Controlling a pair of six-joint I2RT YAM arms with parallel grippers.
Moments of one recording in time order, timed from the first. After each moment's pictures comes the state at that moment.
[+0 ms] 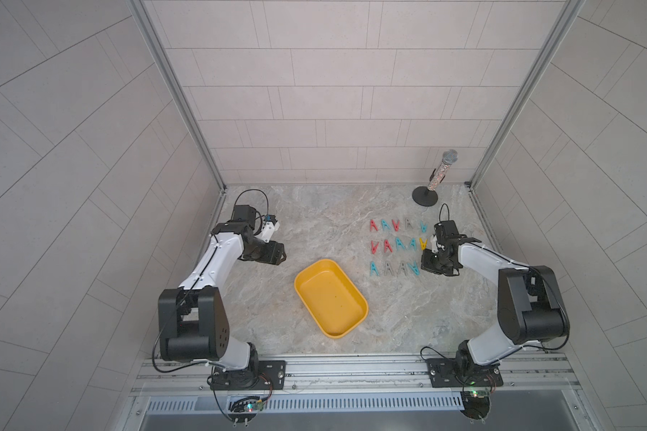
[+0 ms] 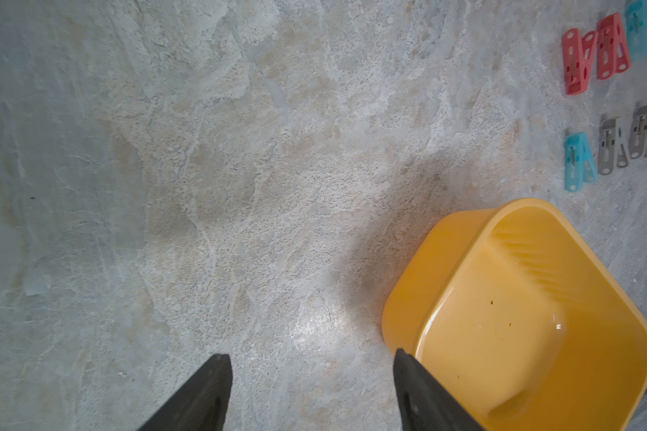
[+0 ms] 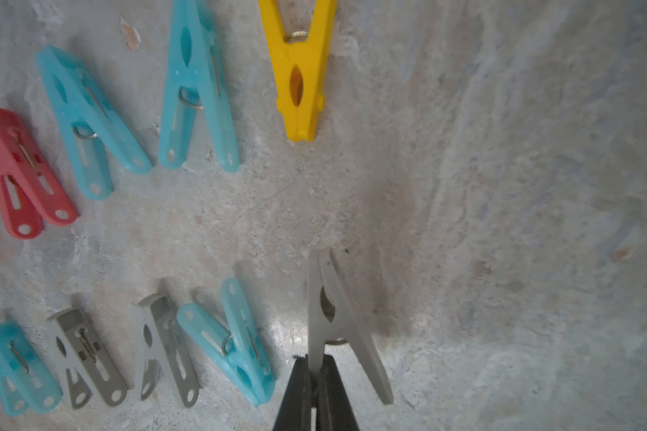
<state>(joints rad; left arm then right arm) 0.04 1.49 1.11 -0.89 0.36 0.24 0.02 1.59 0.89 -0.55 -0.10 0.33</state>
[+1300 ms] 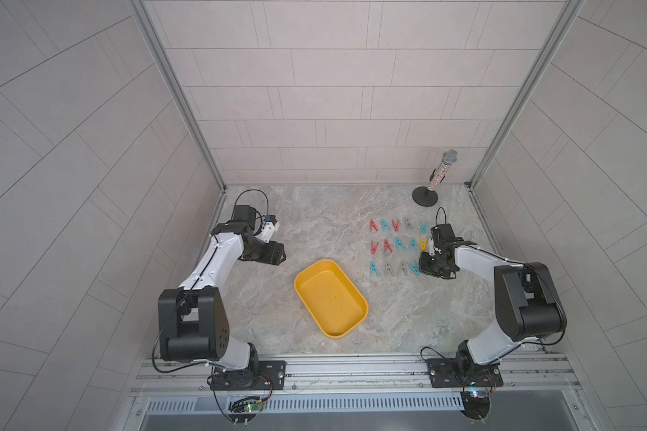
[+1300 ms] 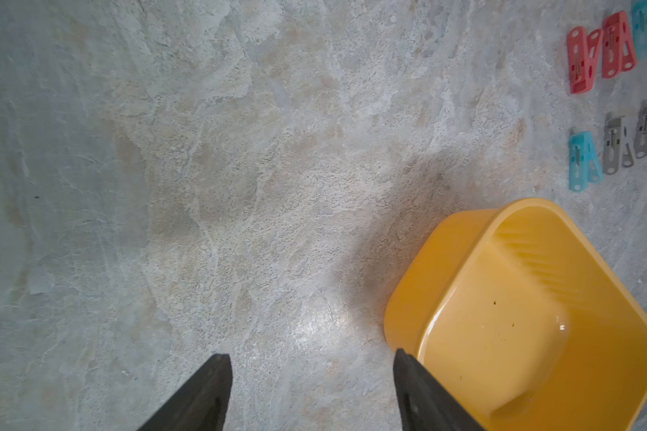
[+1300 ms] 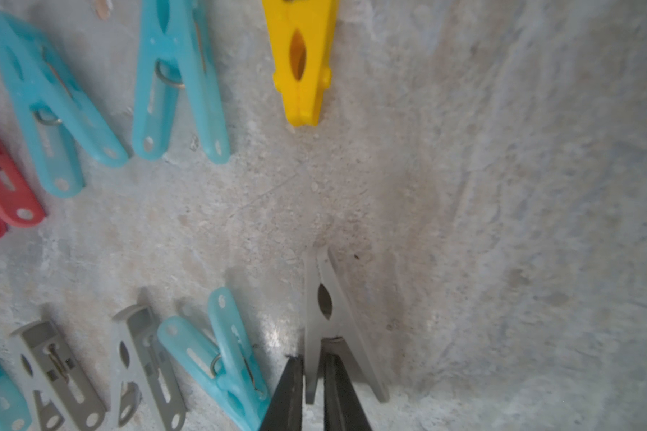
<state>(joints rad) 0.04 1.49 1.11 -0.89 0.35 0.24 0.04 1.60 0.85 -0.50 -0.08 0.35</state>
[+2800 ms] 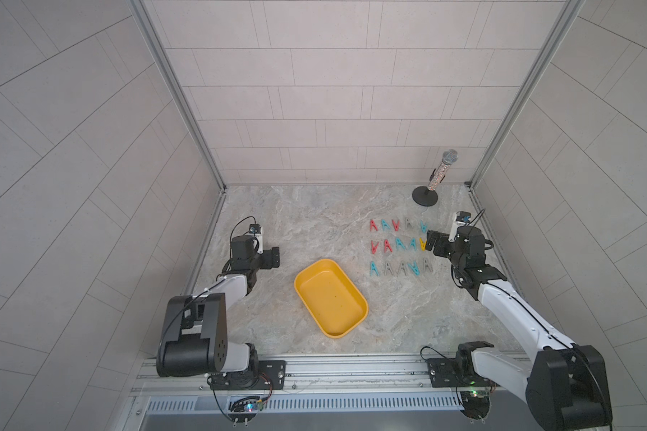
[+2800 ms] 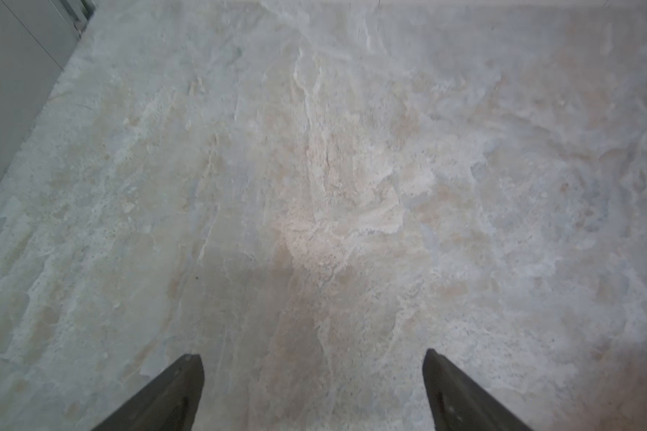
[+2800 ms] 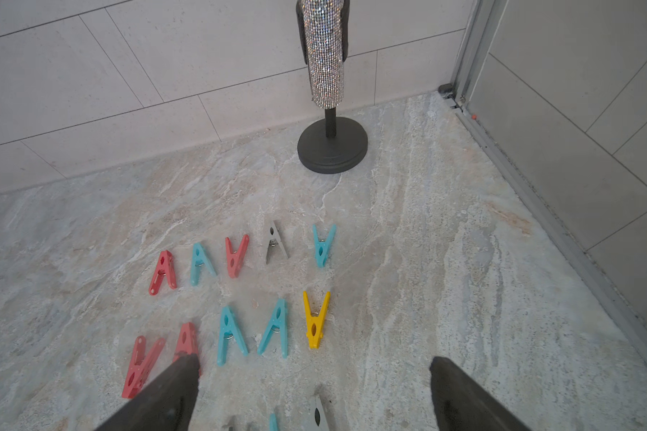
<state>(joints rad) 0.08 1.42 0.50 0.30 0.12 0.03 0.05 1.09 0.63 -0.03 0.15 0.25</state>
